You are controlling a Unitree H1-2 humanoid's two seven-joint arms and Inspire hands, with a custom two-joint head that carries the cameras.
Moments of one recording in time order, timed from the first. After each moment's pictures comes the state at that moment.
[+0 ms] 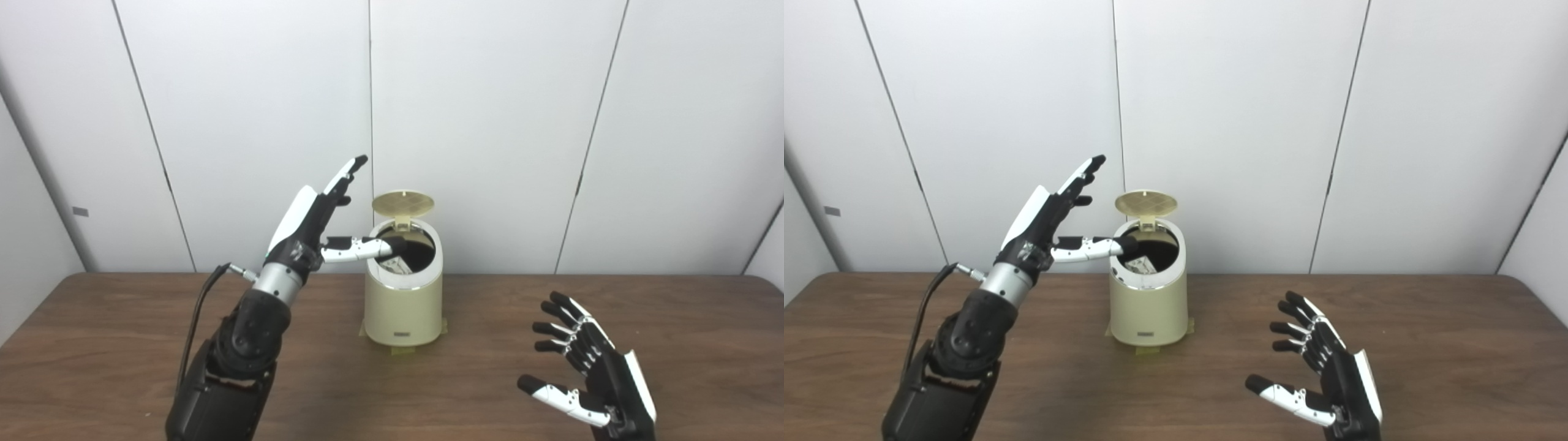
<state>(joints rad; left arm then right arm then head) -0.68 0.20 -0.17 0.07 0.40 0.19 -0.14 -0.05 -0.09 -0.03 -0.12 -0.03 -0.19 -0.04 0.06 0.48</state>
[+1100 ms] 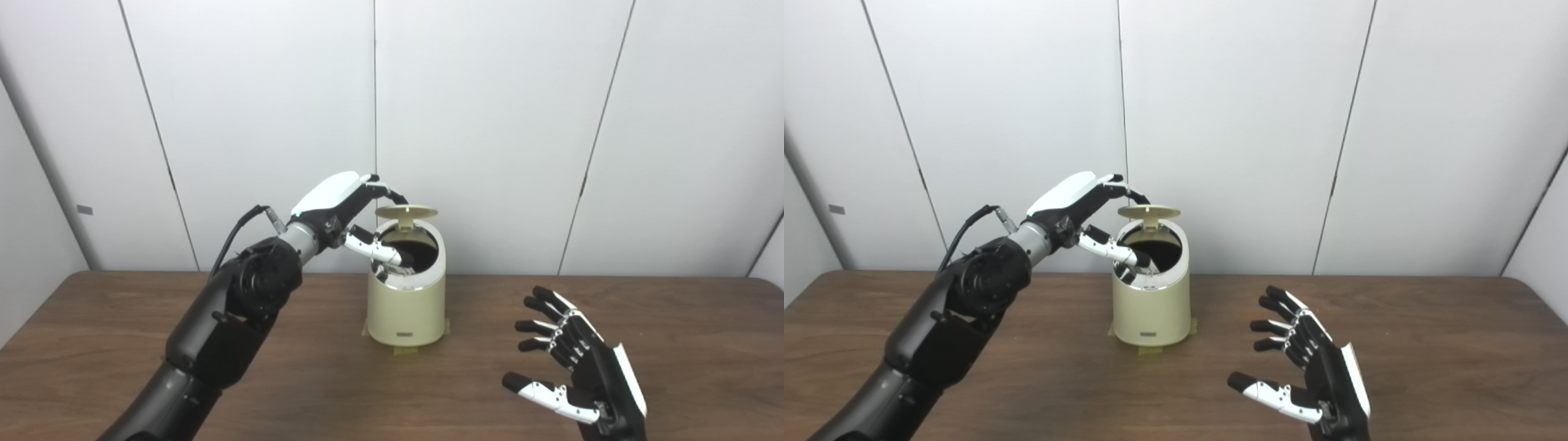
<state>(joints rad) -0.84 0.35 -0.34 0.20 0.55 0.13 -0.33 -0.03 -0.04 0.01 -0.25 -0.03 -0.05 -0.01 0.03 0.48</state>
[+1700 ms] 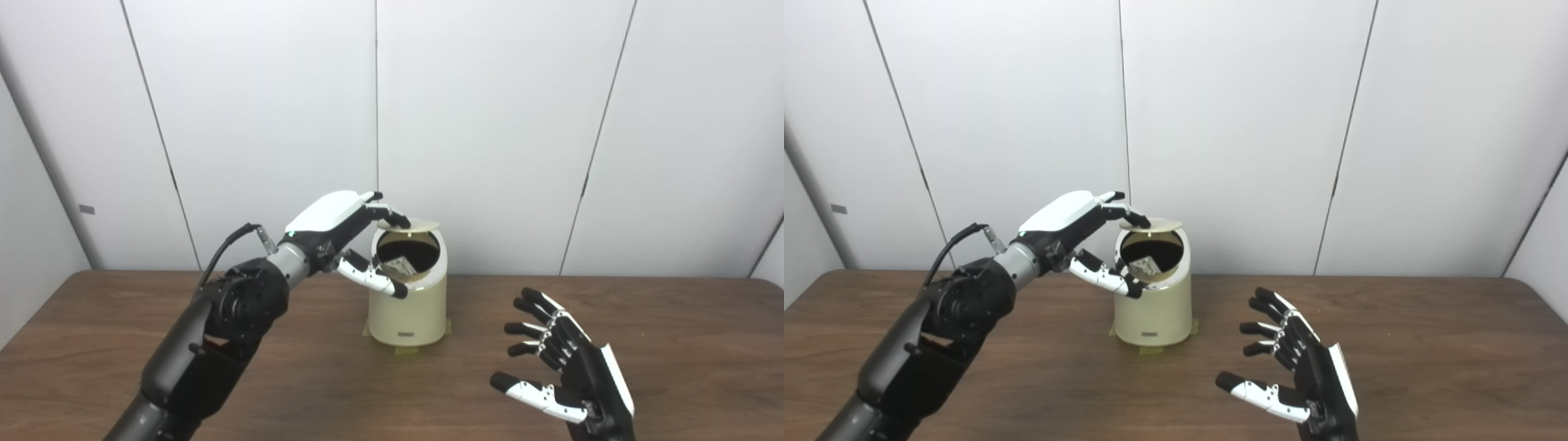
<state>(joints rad) -0.73 0.38 -0.34 0.04 0.55 0.14 -0.41 -0.03 -0.02 0.02 -0.27 -0.06 -0.01 -0.01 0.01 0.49</state>
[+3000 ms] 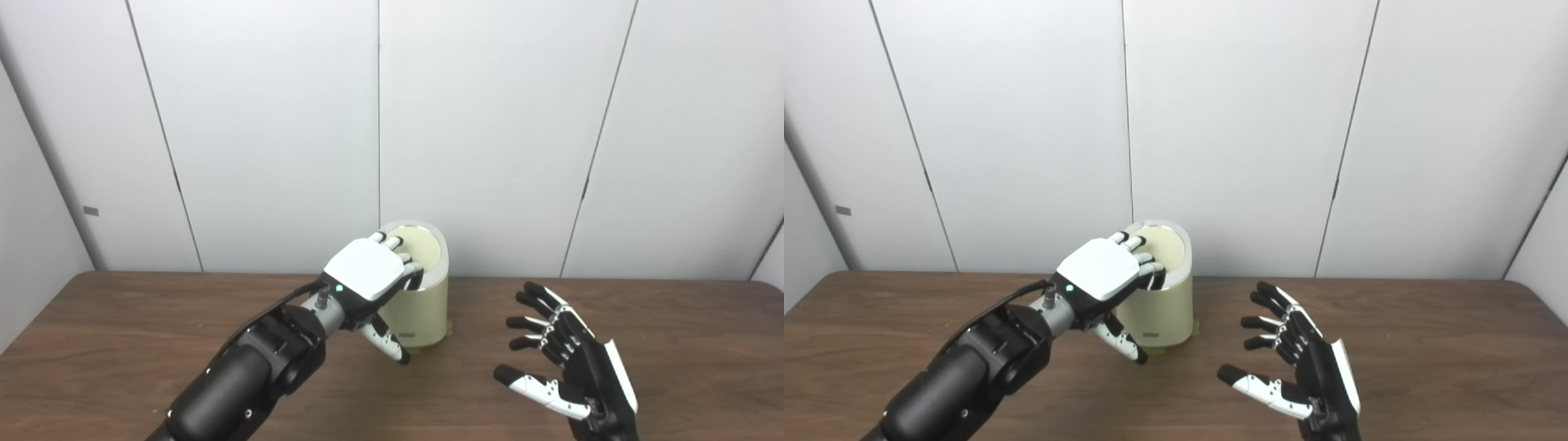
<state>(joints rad) -0.69 0.38 -0.58 -0.04 1.17 0.05 -0.52 -0.03 -0.01 0.02 -0.30 -0.07 0.00 -0.02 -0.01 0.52</state>
